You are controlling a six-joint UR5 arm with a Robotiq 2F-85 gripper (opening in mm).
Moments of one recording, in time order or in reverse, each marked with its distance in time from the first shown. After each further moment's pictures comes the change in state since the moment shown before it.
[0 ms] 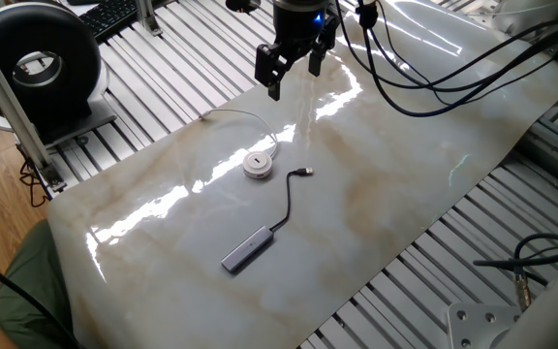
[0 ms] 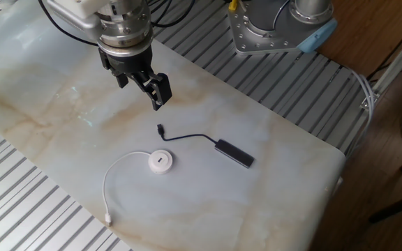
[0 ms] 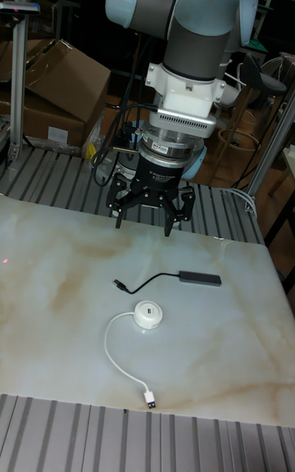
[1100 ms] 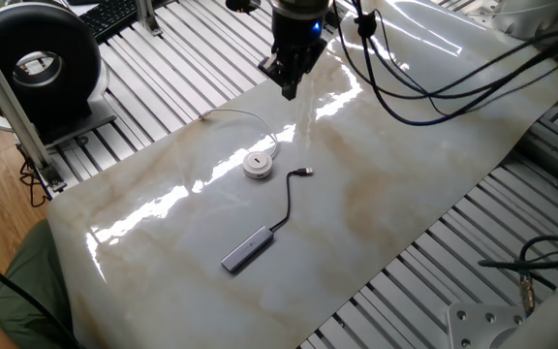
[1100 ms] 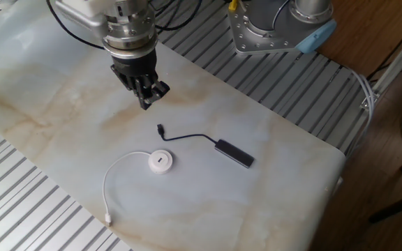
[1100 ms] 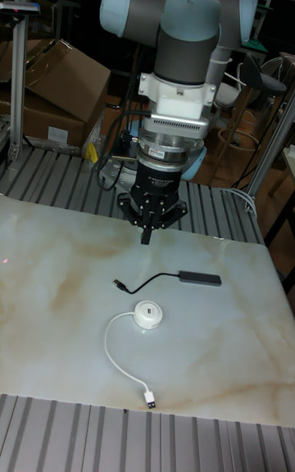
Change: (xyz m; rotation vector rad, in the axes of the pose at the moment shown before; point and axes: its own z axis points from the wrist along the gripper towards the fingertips) arm 0.004 0.015 0.021 -0.092 -0.061 -0.004
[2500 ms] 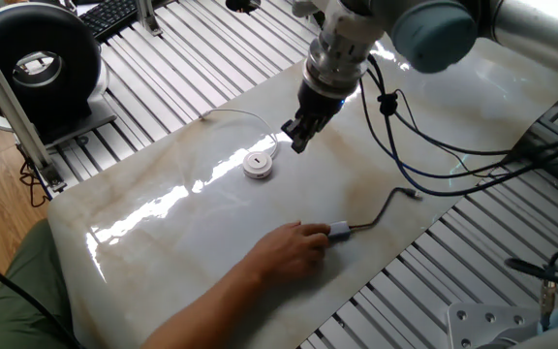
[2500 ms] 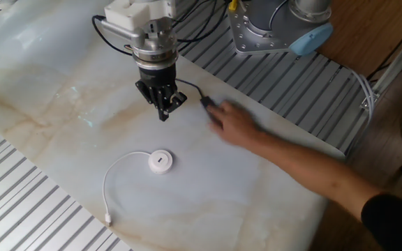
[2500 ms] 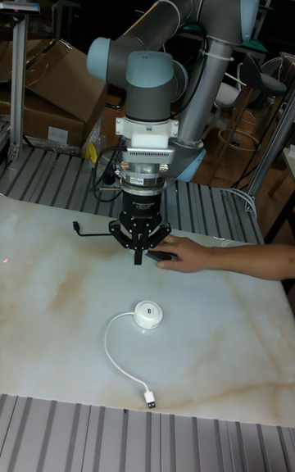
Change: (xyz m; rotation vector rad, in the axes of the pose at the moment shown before) arm 0.036 -0.007 0.084 -0.071 -0.126 -0.066
